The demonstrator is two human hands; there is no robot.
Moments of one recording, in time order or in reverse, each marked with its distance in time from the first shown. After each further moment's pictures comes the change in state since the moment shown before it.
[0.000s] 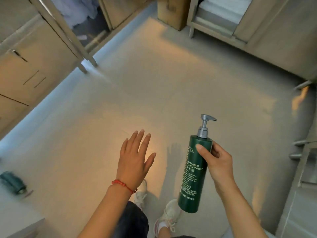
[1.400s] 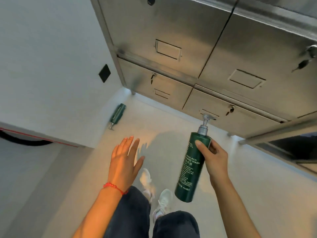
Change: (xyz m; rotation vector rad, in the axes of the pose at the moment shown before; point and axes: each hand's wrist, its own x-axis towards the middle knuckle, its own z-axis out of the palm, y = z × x) left_hand -0.071 -0.443 -0.198 -0.373 0.405 -1.384; right_hand 0.051 -0.081 0.723 -0.599 -1.171 -0.052
